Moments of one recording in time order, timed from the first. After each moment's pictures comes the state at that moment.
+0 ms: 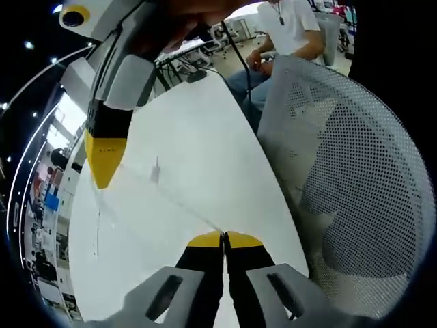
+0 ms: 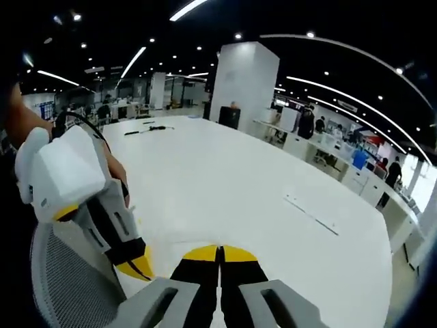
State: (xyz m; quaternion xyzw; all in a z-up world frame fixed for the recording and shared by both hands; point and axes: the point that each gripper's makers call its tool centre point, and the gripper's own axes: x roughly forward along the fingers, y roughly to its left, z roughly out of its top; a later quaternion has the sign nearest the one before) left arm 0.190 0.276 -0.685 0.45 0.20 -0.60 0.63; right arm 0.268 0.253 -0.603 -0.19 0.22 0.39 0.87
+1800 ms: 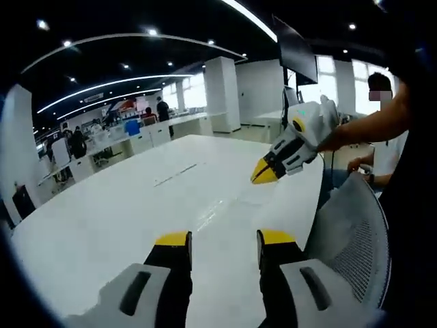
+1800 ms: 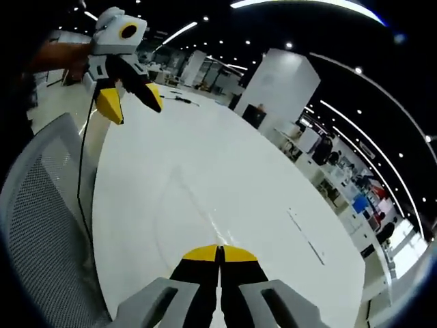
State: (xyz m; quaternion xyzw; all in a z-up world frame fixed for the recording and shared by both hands) left arm 0.199 0.406 -0.587 0.11 0.18 -0.38 0.90; right arm 0.261 0.260 -0.644 -0.35 0.17 0.42 0.82
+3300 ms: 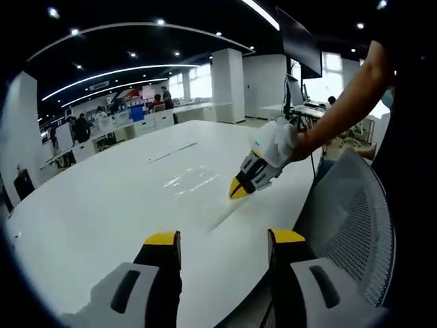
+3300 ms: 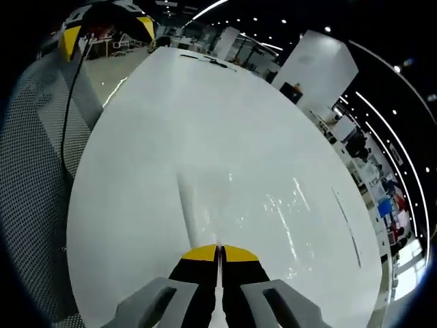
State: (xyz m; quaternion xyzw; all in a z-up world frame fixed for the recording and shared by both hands) left arm 0.162 0.422 -0.645 0.10 0.21 -0.36 0.90; right arm 0.269 0.290 -0.768 -0.41 0.25 0.47 0.74
